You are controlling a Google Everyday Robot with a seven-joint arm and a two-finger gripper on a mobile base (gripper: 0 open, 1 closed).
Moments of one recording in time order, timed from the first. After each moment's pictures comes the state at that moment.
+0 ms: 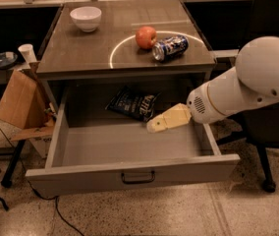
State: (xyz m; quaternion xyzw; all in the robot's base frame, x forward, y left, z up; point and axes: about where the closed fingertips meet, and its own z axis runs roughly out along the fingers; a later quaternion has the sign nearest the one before) arm 0.499 -0.101 0.809 -0.23 0.93 0.20 0.22
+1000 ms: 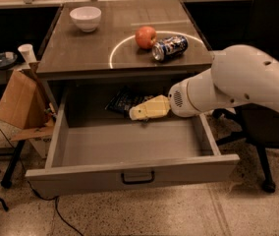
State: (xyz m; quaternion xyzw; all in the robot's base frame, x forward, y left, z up) arm 0.537 -0.060 0.806 -0.19 0.92 0.23 0.27
